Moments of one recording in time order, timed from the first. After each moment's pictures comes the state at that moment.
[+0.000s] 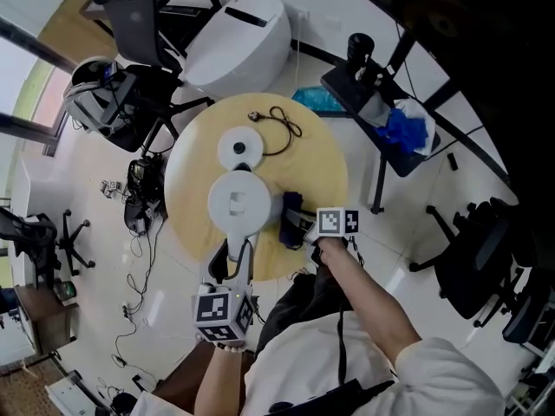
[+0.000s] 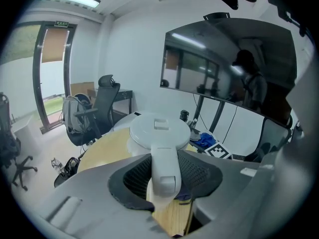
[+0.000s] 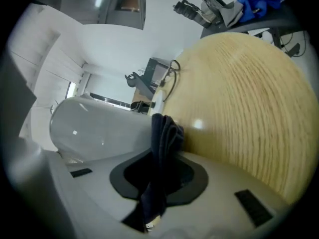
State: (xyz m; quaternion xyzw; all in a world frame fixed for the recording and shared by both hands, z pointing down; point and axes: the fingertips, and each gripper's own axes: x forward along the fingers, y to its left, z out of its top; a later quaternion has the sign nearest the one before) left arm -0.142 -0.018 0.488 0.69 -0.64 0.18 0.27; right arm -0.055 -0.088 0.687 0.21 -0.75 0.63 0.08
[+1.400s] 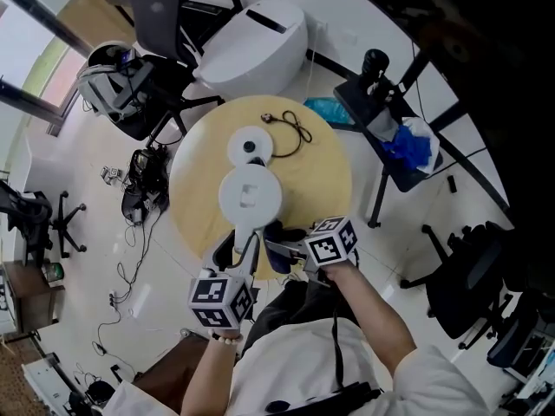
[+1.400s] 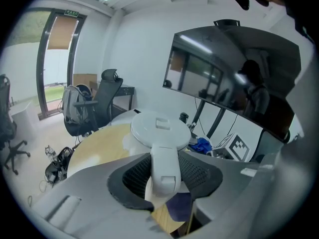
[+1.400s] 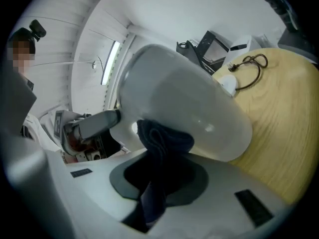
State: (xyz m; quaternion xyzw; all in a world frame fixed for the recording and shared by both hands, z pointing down) left arm -0.134 -0.023 0.490 0.69 -0.63 0.14 0.31; right arm -0.096 -0.011 0.574 -0.02 -0.86 0.48 0.16
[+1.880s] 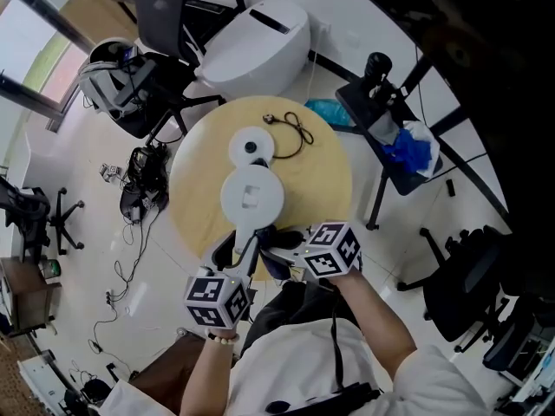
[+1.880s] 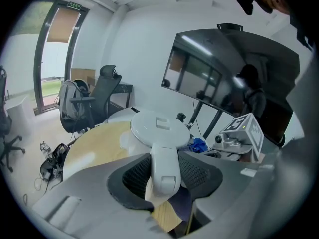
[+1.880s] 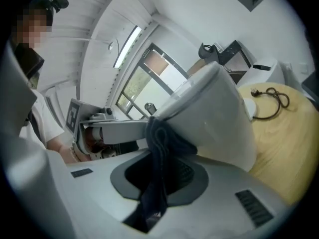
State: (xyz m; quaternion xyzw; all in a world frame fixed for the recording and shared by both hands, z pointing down) left arm -0.136 -0.022 0.490 0.70 -0.62 0.13 0.33; right arm -0.105 -0.002 0.522 -0.05 -0.91 0.37 0.19
